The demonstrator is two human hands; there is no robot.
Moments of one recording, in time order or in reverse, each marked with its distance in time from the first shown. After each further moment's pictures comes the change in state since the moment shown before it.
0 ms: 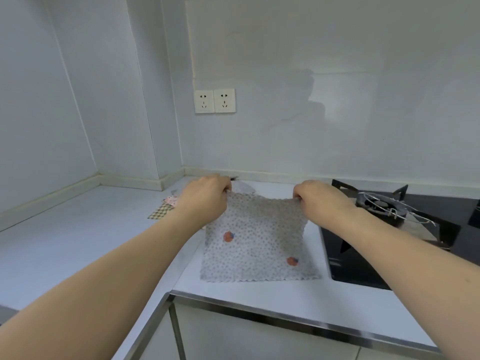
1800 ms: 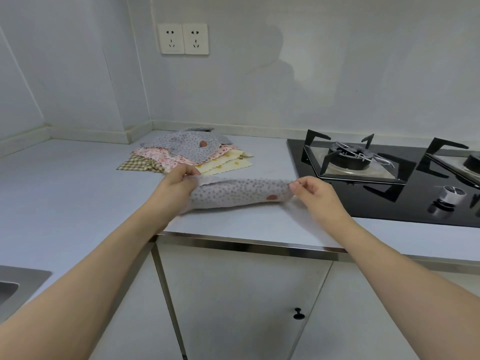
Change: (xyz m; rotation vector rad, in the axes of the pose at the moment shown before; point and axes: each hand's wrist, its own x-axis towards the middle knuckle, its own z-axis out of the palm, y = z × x) left_hand -0.098 -0.013 0.048 -1.007 -0.144 -0.391; right_hand -0.111 -0.013 0.081 1.066 0.185 0.370
